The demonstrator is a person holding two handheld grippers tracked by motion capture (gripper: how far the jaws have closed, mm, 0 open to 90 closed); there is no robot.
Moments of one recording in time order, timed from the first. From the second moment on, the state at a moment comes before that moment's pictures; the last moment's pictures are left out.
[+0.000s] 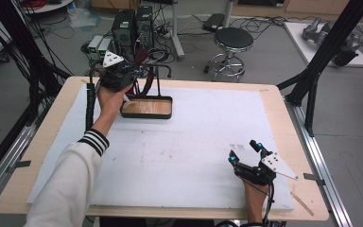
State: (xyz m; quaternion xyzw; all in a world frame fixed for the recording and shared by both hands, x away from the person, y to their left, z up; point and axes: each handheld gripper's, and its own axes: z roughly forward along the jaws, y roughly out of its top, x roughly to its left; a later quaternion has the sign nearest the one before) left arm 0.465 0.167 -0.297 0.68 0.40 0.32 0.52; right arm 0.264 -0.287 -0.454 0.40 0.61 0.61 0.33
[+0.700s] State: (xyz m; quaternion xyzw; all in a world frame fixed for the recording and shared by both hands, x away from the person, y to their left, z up) left arm 0.480 0.166 -0.293 0.69 0.41 0.32 0.51; right arm 0.264 -0.288 -0.454 0.40 0.60 0.61 0.33
